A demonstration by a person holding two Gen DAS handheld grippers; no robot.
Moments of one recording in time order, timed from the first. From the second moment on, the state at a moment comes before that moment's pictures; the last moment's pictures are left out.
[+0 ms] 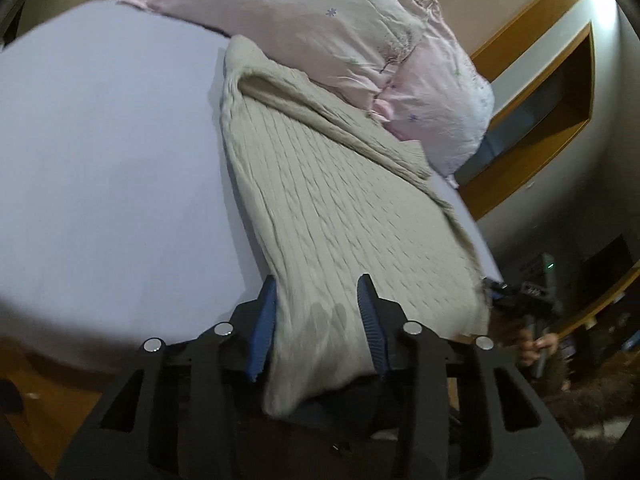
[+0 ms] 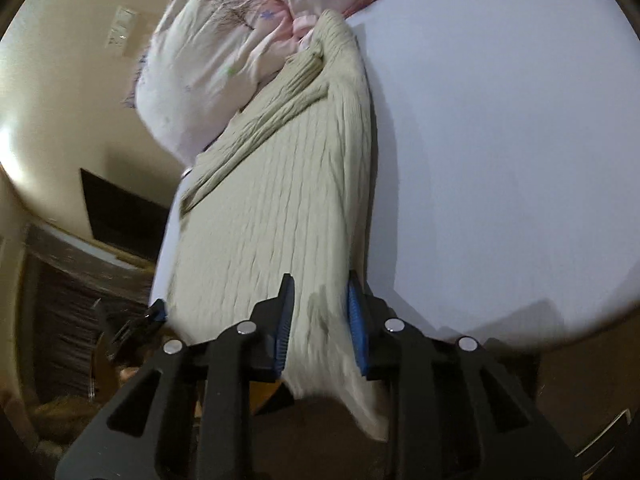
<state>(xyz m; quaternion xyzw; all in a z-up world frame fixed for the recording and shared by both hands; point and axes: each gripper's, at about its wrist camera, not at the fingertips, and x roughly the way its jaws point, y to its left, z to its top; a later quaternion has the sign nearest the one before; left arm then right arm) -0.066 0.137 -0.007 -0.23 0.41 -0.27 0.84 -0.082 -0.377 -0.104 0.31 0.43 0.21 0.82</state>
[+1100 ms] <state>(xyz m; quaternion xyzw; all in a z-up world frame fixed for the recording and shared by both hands) 0.158 0.125 0.066 -0.28 0.34 -0.18 0.88 0.133 -0.364 0.011 0.33 0.23 0.23 0.89</state>
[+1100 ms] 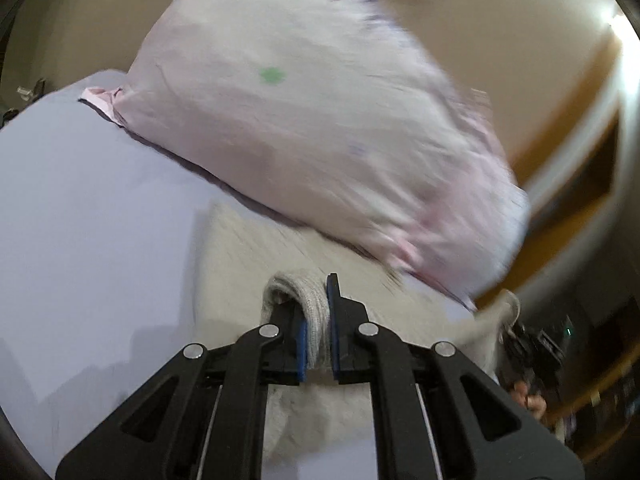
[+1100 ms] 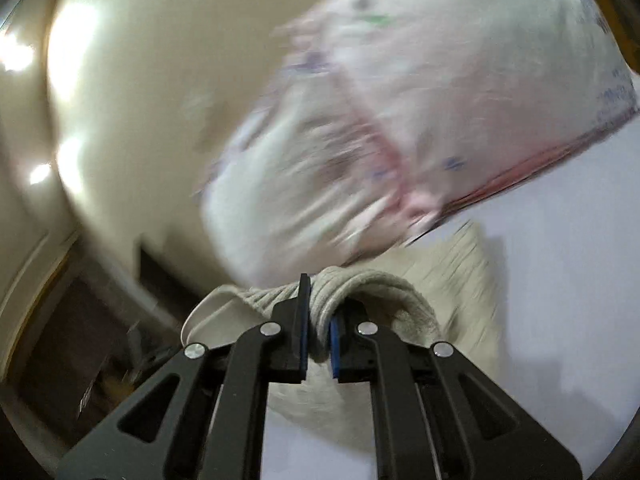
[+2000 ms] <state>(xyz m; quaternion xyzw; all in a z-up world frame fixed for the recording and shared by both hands) 0.177 0.122 -0.001 -0.31 0.44 -0.15 0.83 0.195 -0.352 -0.021 0.36 0.29 0.19 0.87</state>
